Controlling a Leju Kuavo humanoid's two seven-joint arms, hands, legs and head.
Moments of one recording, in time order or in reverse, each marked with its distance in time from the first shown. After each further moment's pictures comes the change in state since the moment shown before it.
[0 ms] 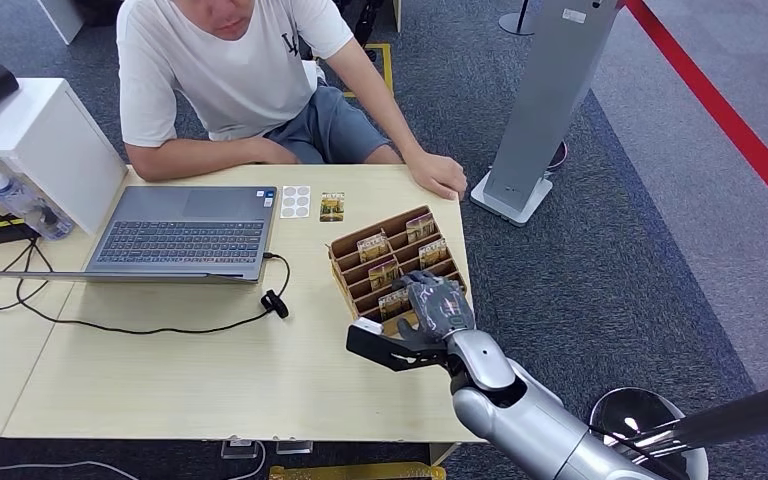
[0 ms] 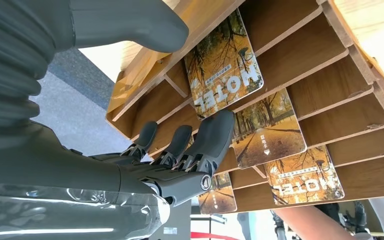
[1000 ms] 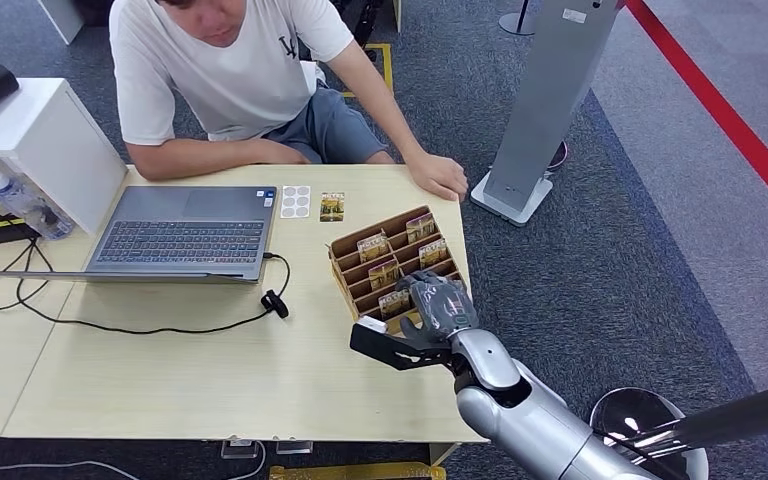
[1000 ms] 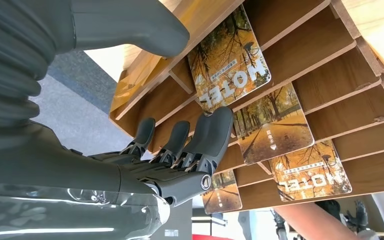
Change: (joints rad) left arm -0.004 0.000 0.000 0.000 -0.009 0.001 0.001; right arm 0.015 -0.005 -0.031 -0.018 0.000 0.016 -0.014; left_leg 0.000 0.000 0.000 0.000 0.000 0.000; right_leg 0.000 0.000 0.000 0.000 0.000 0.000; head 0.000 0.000
